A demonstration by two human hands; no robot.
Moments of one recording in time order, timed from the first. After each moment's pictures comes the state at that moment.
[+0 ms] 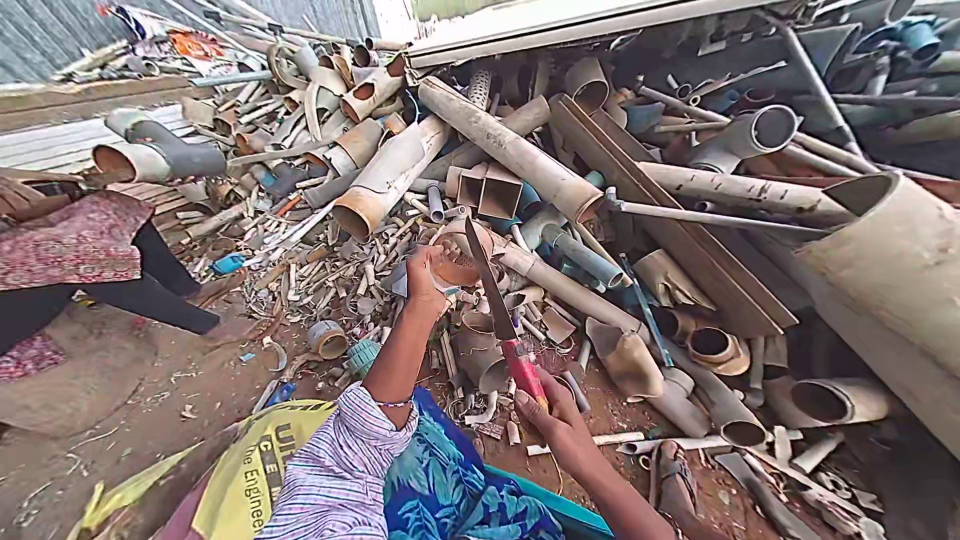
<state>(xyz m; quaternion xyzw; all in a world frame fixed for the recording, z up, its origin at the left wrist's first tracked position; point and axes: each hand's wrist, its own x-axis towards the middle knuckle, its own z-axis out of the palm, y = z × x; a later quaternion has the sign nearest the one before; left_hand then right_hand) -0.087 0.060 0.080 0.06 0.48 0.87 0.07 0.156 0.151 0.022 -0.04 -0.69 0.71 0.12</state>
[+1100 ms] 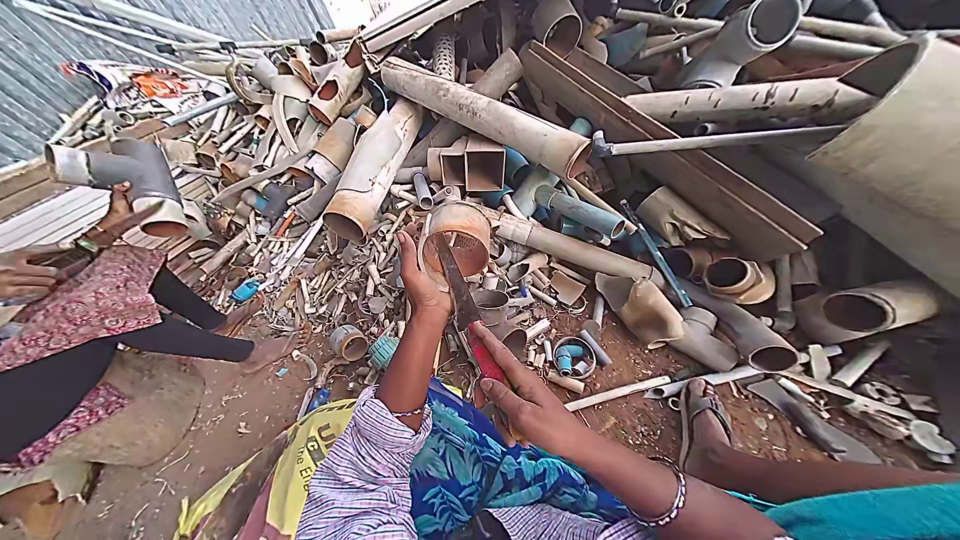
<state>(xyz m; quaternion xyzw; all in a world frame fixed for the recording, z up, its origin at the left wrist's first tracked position) -0.046 0.064 0.081 0.13 0.46 0.88 0.00 0.154 0.112 0.051 0.07 -0.67 0.74 0.03</state>
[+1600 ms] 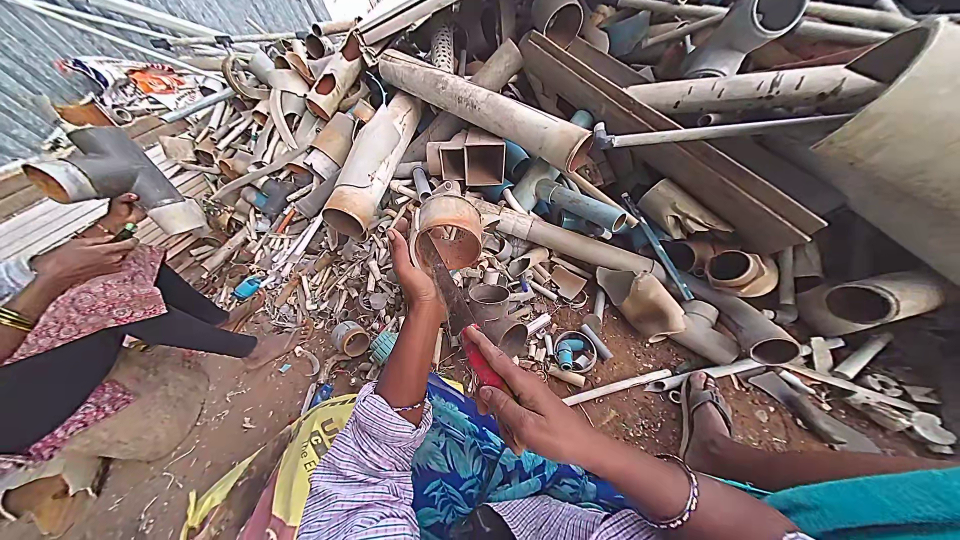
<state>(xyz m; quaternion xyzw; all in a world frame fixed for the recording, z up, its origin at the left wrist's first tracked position) -0.046 0.057 0.085 0.14 0.52 0.84 -0.07 0.163 0.112 0.055 0.11 -0.69 0.71 0.03</state>
